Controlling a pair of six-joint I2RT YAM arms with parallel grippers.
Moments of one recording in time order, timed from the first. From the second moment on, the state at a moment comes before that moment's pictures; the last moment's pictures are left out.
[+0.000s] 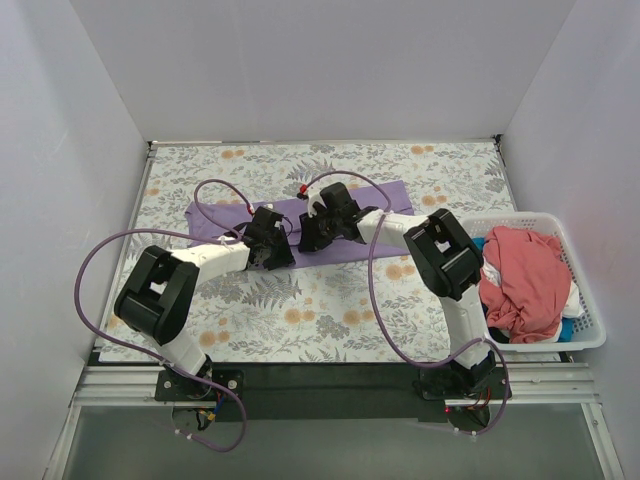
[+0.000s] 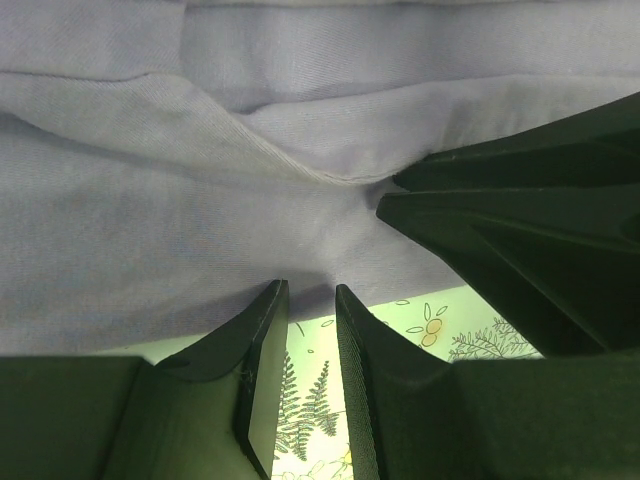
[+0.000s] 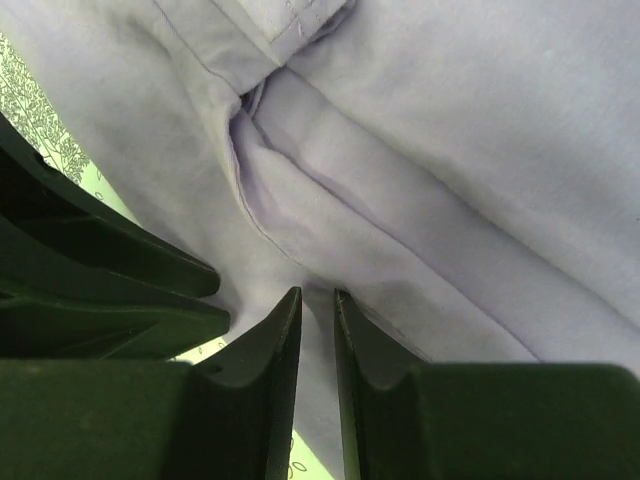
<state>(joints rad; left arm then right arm) -0.51 1.65 0.86 -0.16 -0.01 -0.73 0.70 2.12 1.38 -0.03 -0.47 0.18</state>
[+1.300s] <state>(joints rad) -0.07 1.37 0.86 -0.30 -0.21 -0.88 0.32 1.69 1.00 -0.06 -0.25 0.22</state>
